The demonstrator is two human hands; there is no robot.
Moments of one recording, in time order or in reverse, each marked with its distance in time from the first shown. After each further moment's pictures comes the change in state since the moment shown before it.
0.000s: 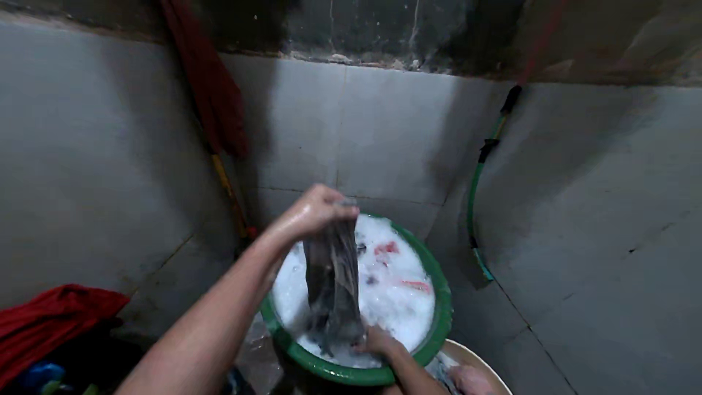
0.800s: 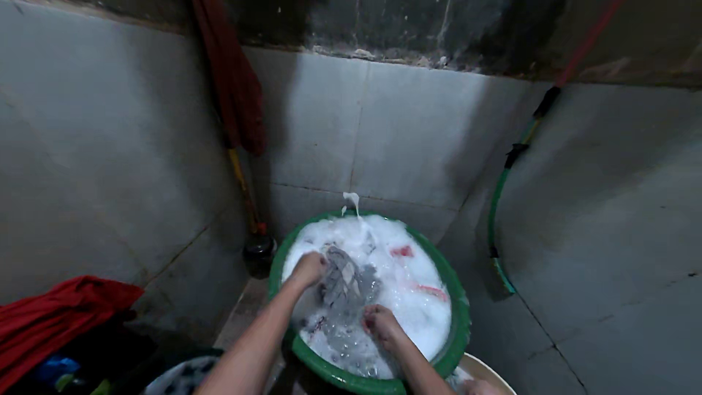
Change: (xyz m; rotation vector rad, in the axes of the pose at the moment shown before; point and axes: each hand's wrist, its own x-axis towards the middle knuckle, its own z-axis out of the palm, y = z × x) left_hand 0.020 -0.200 0.056 0.196 -0.117 -0.456; right_hand 0.007 -0.049 -0.016 1.047 0.250 0.112
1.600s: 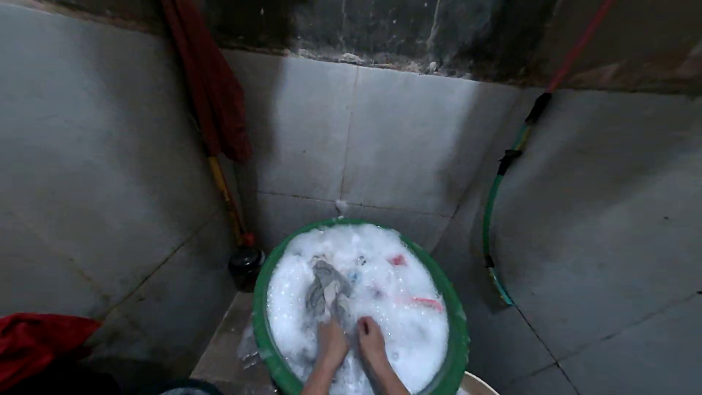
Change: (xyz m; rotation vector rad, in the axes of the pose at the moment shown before) left_hand 0.006 -0.012 0.160 -0.046 -0.028 -0.233; right_hand 0.020 0.015 0.004 -0.511 0.157 -0.258
